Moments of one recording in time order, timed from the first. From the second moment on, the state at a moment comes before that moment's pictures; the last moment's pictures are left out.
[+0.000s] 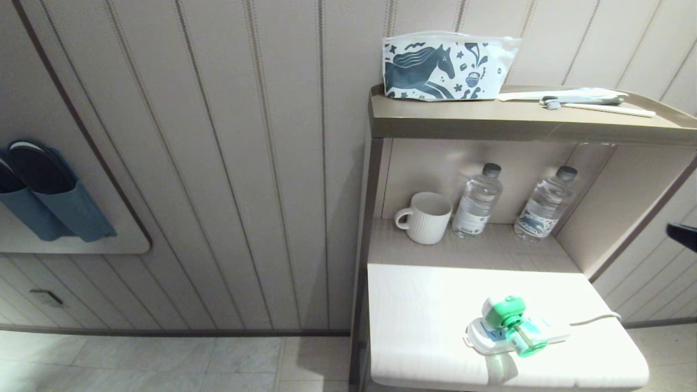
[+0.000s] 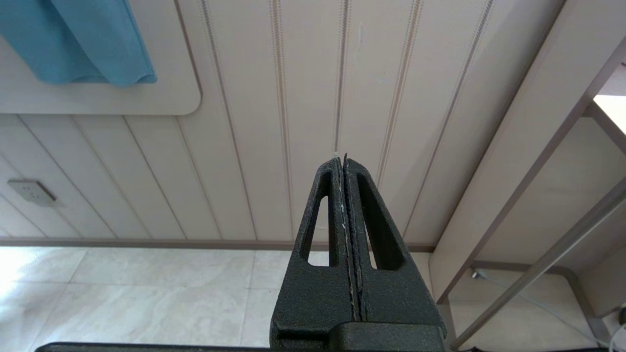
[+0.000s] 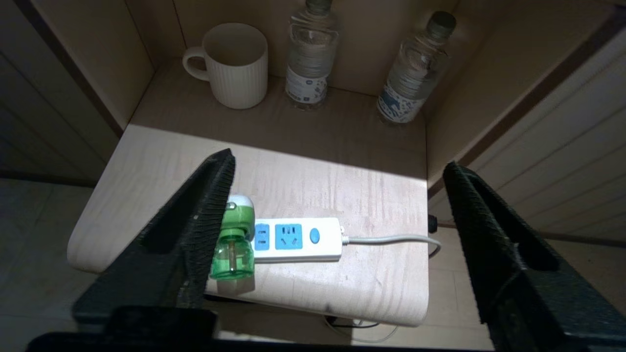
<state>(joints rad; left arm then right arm) -0.01 0.00 0.00 0.01 -0.01 0.00 0.27 0.85 -0.90 0.26 -0.26 -0.02</state>
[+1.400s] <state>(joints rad) -0.01 0.00 0.00 0.01 -0.01 0.00 0.00 0.02 -0.03 -0.01 0.04 -0.01</state>
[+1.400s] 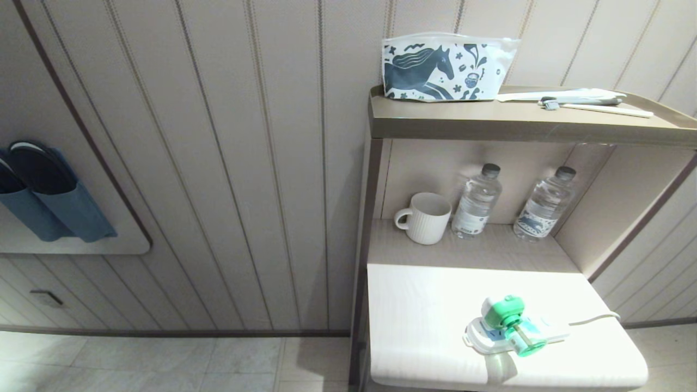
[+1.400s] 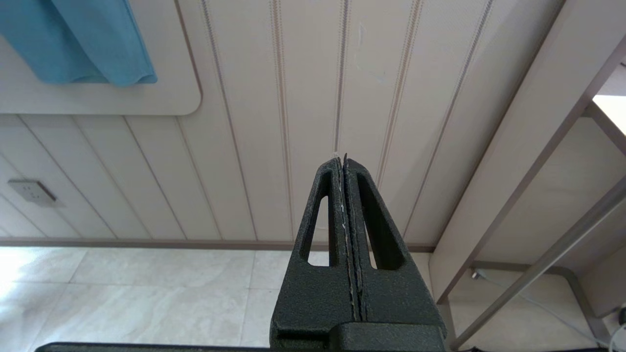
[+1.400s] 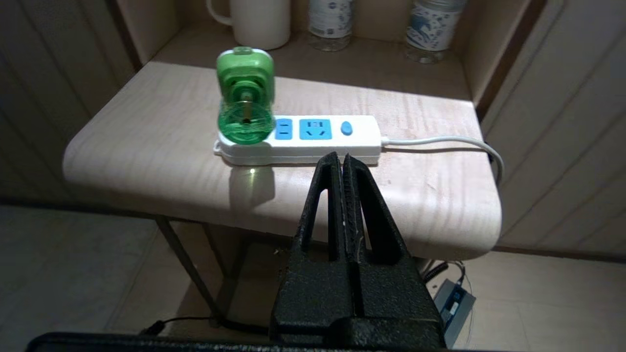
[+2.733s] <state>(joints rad) -0.01 0.00 0.00 0.01 -0.01 0.00 0.00 0.00 0.00 0.01 -0.02 0.01</state>
